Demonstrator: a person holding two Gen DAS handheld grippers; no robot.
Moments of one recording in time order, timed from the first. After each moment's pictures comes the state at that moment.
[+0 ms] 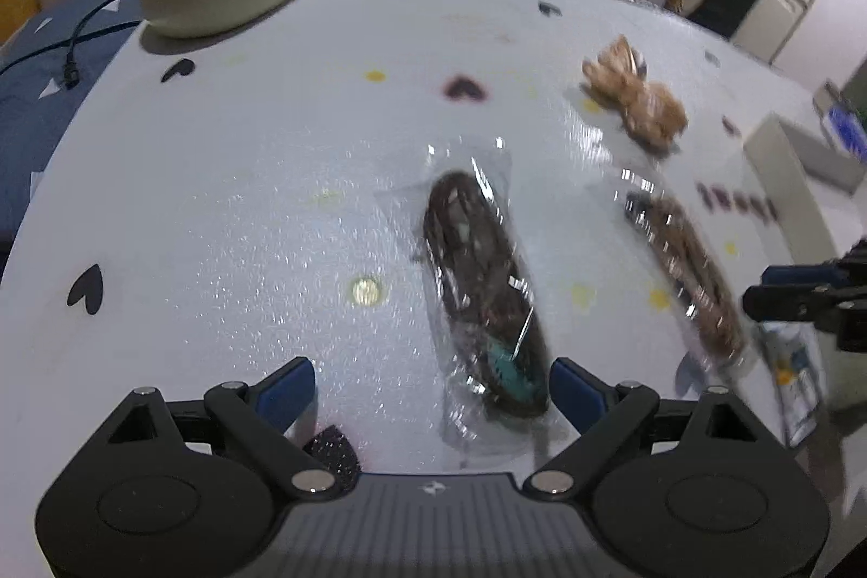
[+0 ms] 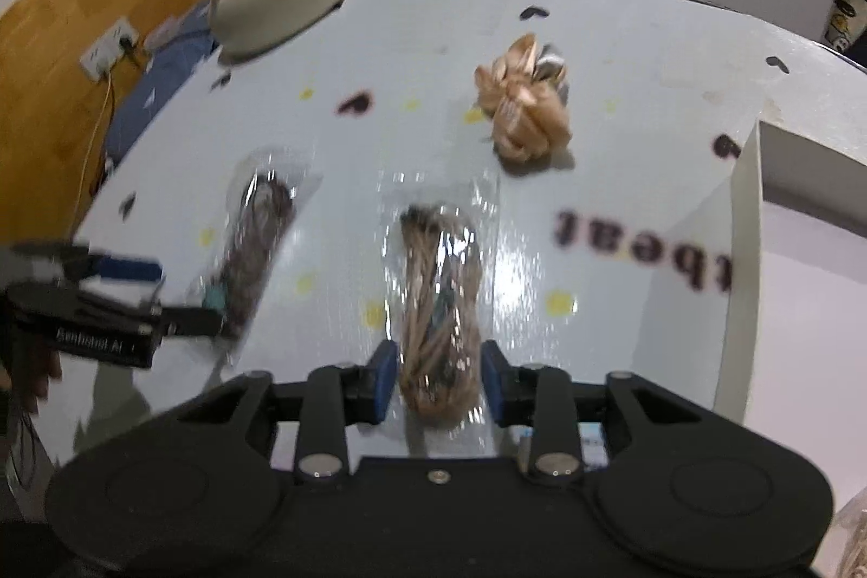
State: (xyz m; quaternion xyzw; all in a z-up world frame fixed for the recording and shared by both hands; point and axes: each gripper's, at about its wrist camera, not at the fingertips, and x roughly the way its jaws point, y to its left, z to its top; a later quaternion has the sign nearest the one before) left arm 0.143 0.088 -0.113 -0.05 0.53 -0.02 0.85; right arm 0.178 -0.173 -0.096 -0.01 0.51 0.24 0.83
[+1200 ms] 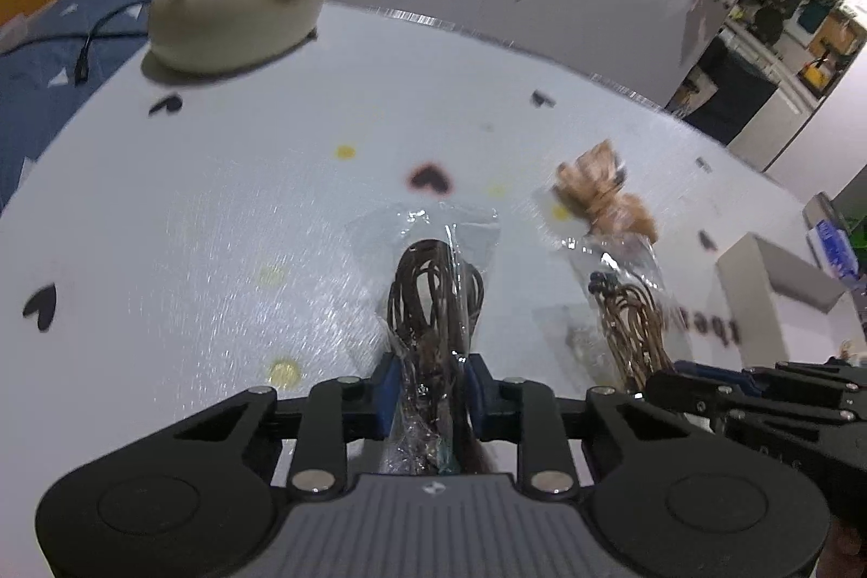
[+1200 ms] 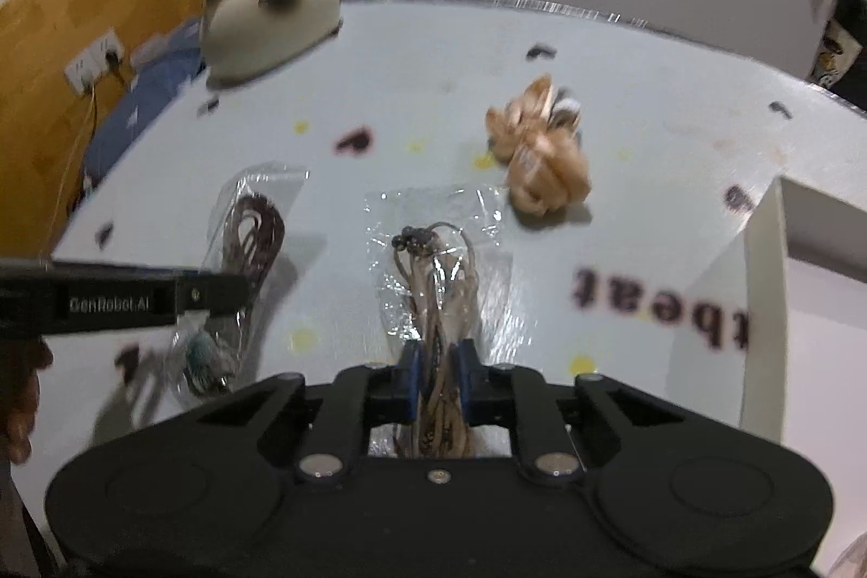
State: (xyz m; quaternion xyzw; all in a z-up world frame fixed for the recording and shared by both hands) left arm 0.162 0.066 -0.097 -0.14 0.46 0.01 0.88; right arm 0.180 -0.146 -0.099 -0.03 0.46 0.22 0.86
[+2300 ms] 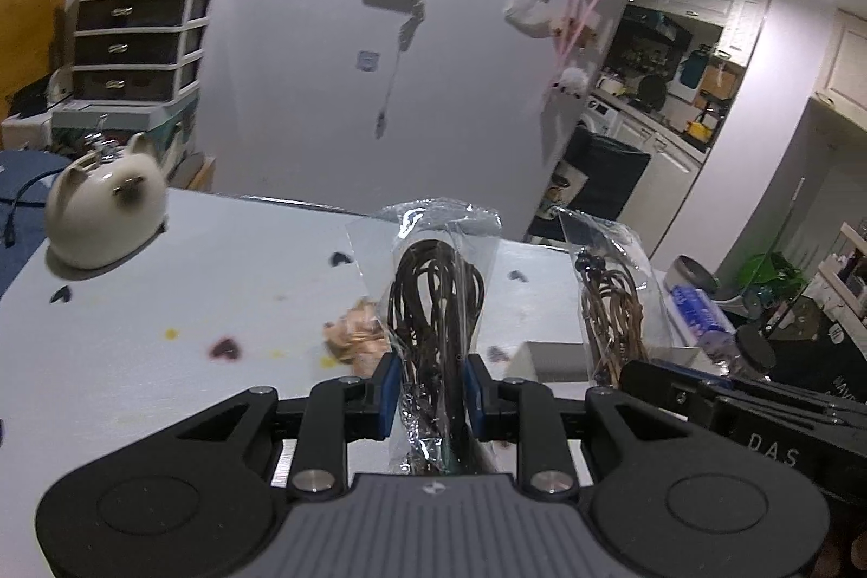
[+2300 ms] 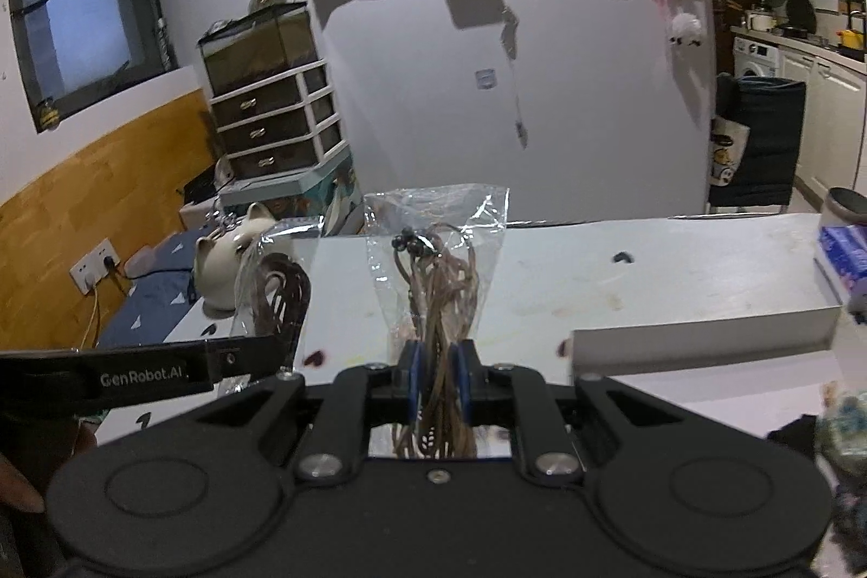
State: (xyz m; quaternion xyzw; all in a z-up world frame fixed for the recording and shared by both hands) left arm 0.128 -0.061 0.019 -0.11 0.32 -0.07 0.94; right arm 0.118 -0.269 0.016 0.07 0.29 0.16 0.94
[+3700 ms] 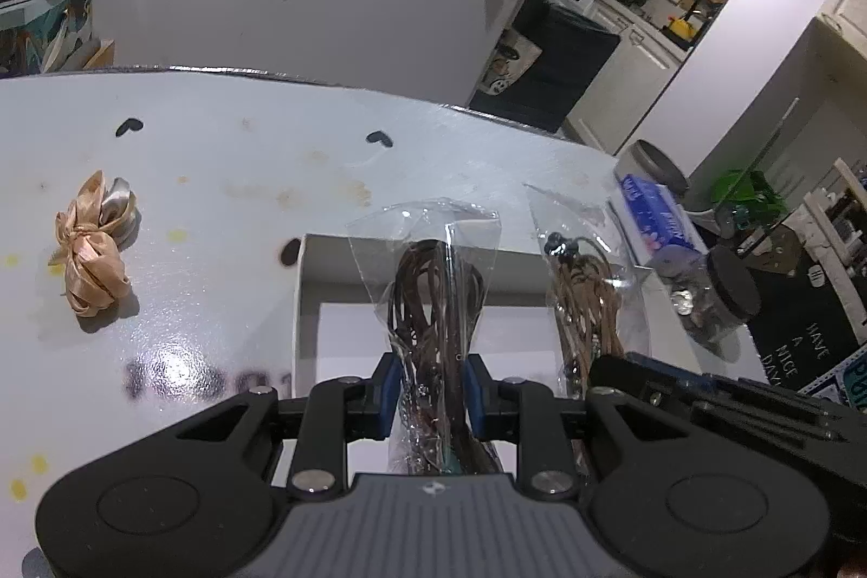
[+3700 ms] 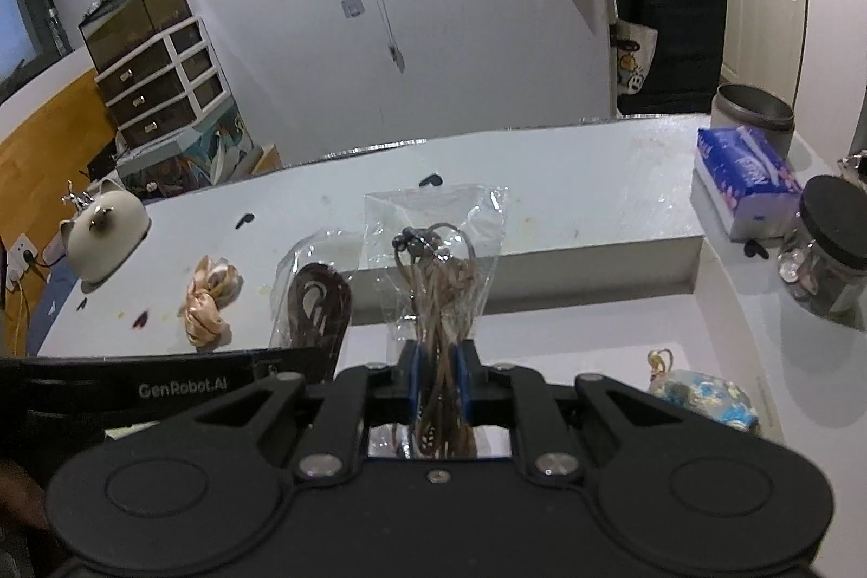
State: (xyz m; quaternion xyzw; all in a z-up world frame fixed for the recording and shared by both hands) left arm 0.238 -0.238 -0.067 -0.13 0.44 -0.12 0.88; right arm 0.194 -0.433 -0.049 0.08 0.39 0.10 0.91
